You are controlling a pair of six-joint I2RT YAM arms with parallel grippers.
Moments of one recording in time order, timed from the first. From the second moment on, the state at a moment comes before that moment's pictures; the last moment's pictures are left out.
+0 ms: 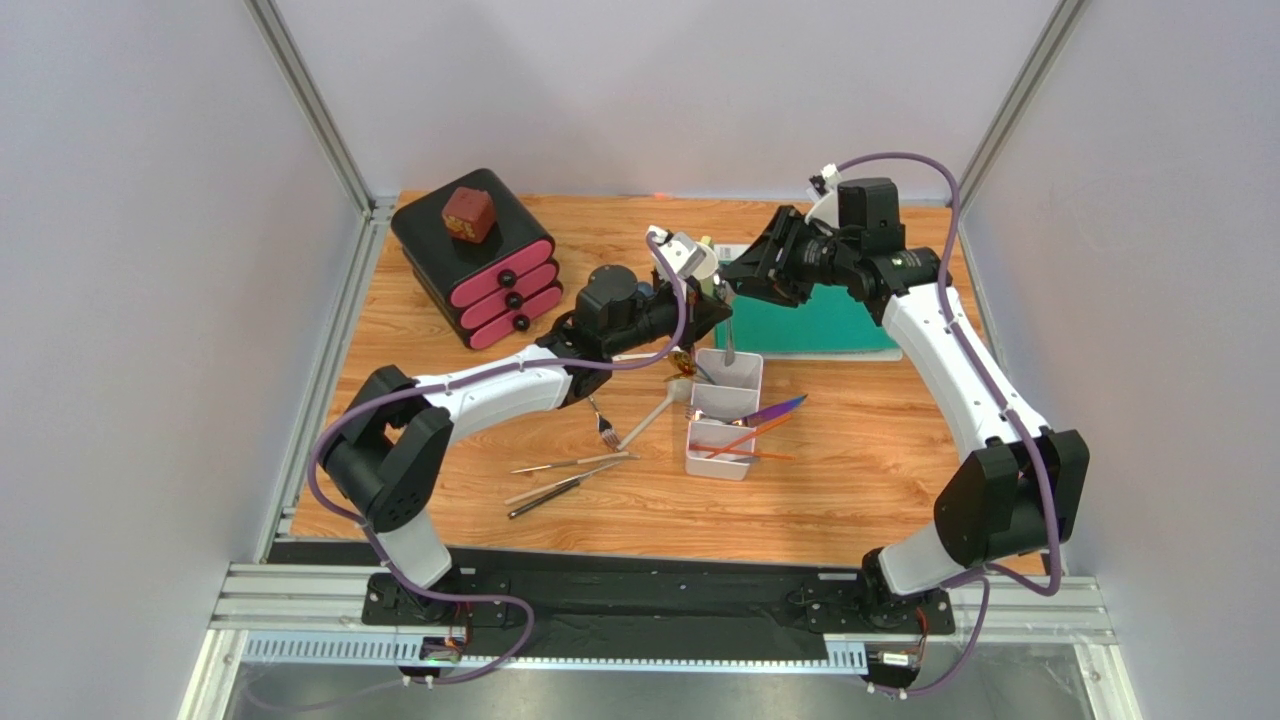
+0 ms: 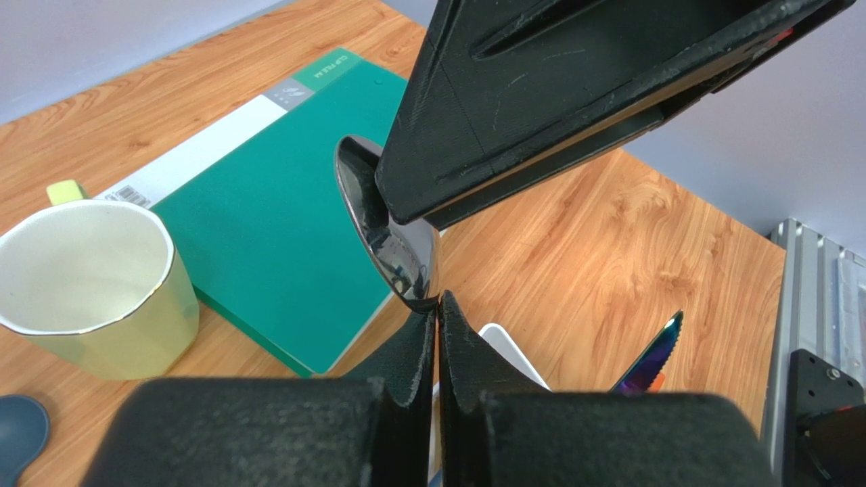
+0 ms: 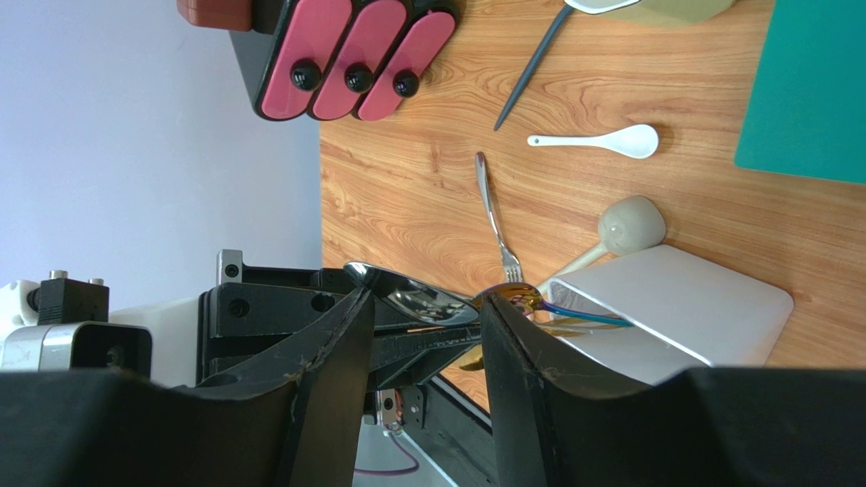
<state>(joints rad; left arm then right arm) -0.76 1.70 1.11 0.52 0.32 -0.20 0.22 1.51 1.42 -0.55 -0.58 0.75</state>
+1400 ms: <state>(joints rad) -0.75 1.70 1.11 0.38 0.39 -0.18 0.21 1.53 1.44 -0.58 -0.66 0.52</state>
